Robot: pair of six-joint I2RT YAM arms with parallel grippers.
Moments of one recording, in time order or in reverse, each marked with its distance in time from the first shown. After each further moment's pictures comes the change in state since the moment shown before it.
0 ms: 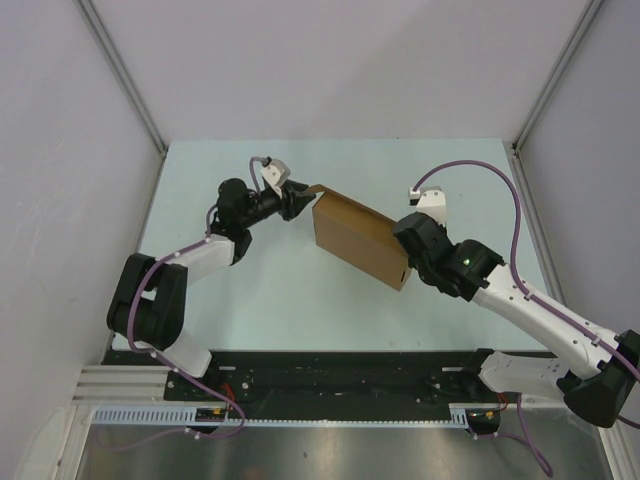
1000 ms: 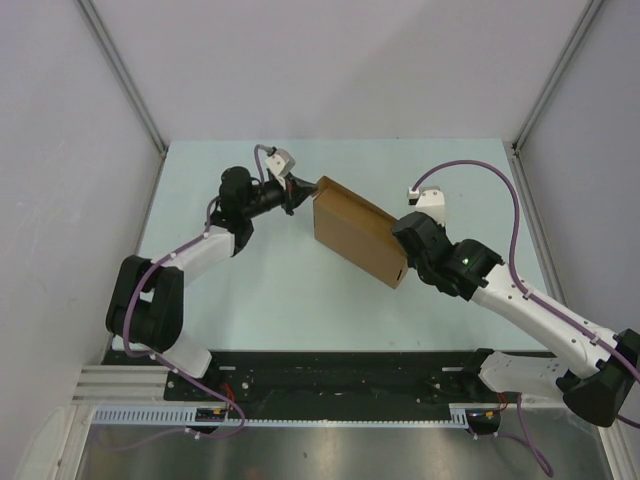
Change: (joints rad) left arm -0.024 -0.012 0.100 -0.155 0.027 -0.016; right arm -0.002 0.006 0.000 0.008 -0.009 -0.001
